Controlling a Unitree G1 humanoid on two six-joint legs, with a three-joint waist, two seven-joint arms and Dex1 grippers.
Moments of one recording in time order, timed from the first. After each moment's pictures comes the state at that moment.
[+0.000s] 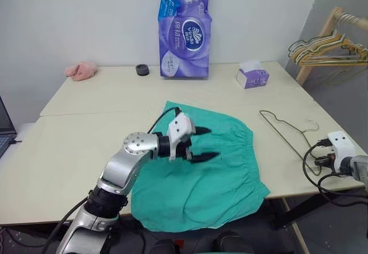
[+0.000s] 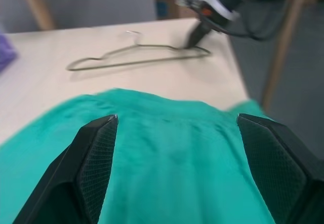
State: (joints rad) left arm -0.45 0.42 -0.19 -0.14 -0.31 0.45 -0.91; right arm -0.29 -0.86 -0.14 0.35 0.14 0.81 0.61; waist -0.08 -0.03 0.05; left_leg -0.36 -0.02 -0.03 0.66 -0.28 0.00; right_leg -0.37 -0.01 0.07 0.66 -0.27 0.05
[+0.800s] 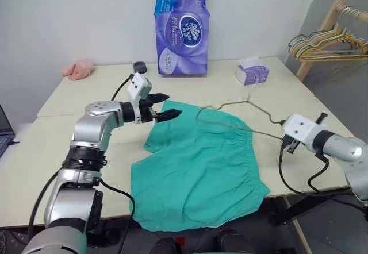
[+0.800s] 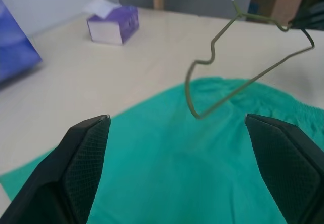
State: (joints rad) left arm -0.75 0.61 -0.06 0.39 -0.33 0.47 -1.16; right arm -0.19 -0.94 0.08 -0.21 -0.20 0.14 0.58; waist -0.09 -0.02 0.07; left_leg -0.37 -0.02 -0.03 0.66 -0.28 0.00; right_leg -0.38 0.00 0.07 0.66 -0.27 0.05
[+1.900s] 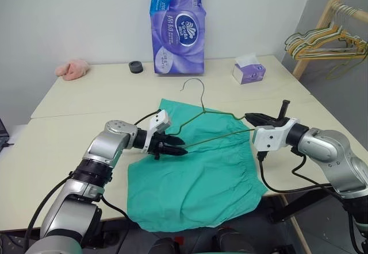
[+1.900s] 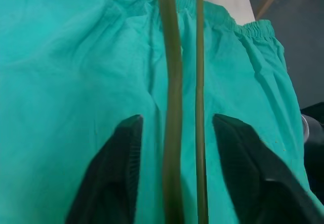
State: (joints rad) left arm -0.63 0.59 -0.25 0.31 -0.26 0.52 -1.35; right arm -0.31 -0.82 0.14 -0.23 -0.38 -0.19 0.61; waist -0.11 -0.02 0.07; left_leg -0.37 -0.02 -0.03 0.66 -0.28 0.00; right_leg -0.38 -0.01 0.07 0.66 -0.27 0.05
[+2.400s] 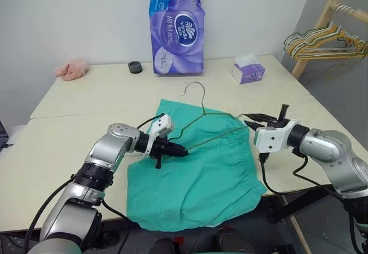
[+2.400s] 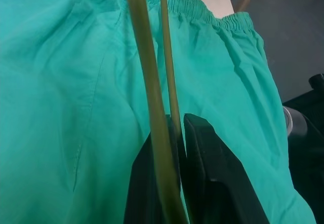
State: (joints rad) left arm -0.60 0.58 -0.27 0.27 -0.25 0.52 -1.34; right arm -0.29 -0.82 0.13 -0.24 -0.32 -0.22 0.67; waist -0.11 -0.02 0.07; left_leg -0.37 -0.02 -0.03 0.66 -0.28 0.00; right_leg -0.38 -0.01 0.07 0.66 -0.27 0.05
